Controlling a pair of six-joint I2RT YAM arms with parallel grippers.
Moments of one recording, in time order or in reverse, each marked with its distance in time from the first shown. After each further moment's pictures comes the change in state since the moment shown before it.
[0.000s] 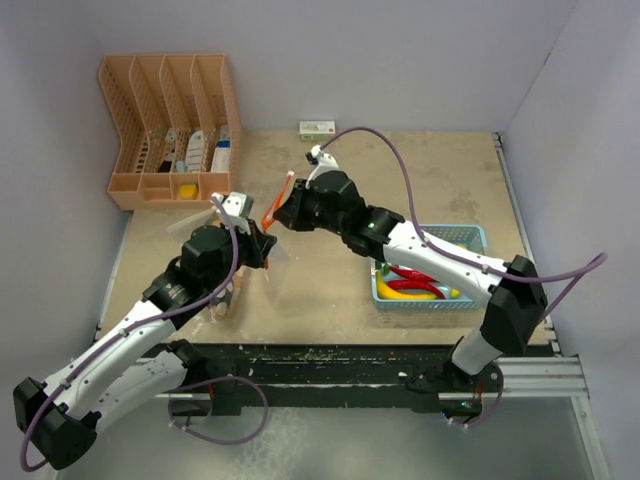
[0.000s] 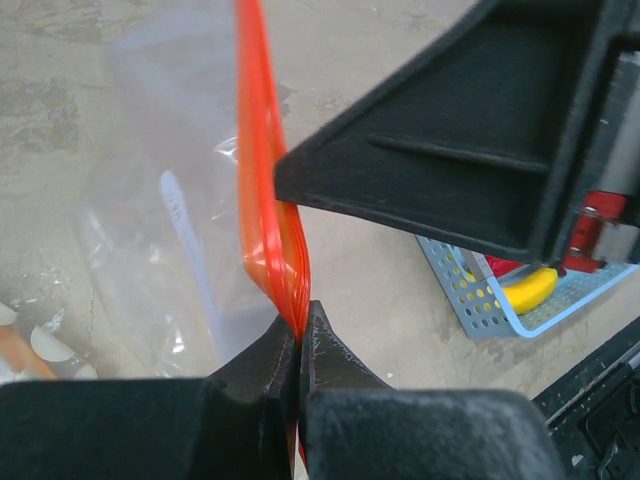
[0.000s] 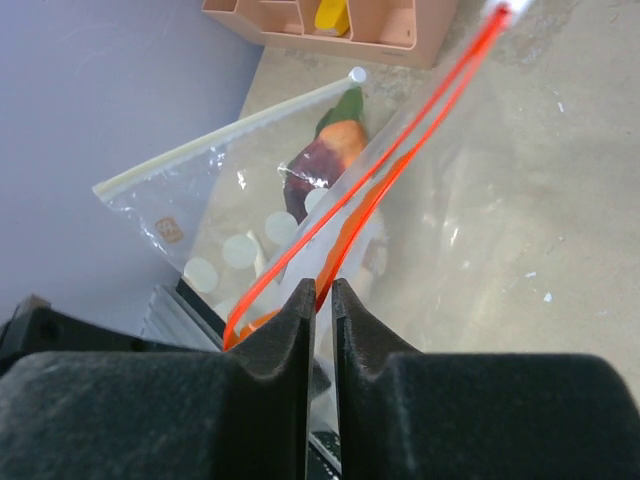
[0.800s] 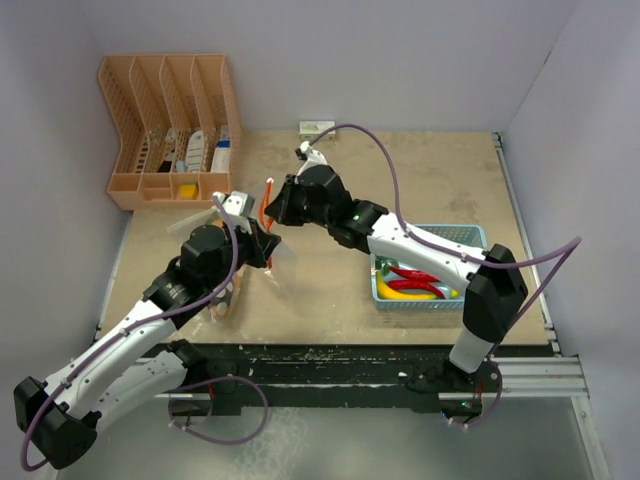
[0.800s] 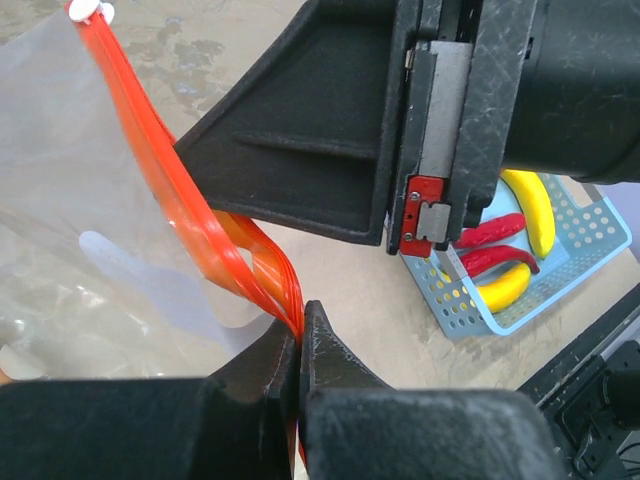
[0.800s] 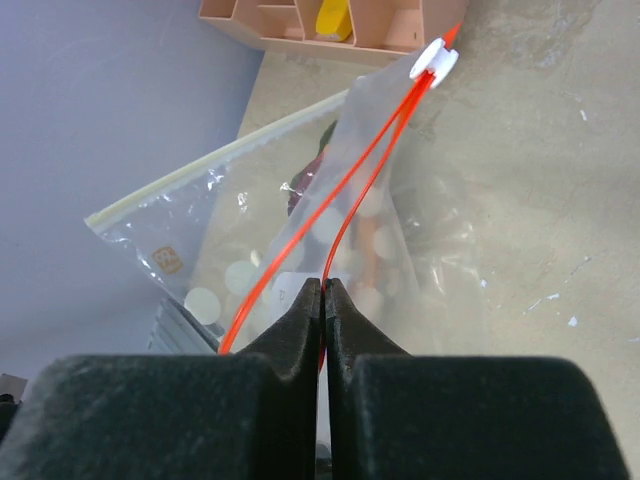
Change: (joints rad) left arm 0.000 0.006 -0.002 0.039 0.045 -0.013; right arm -0.002 0.145 0.125 -0.004 -0.011 0.035
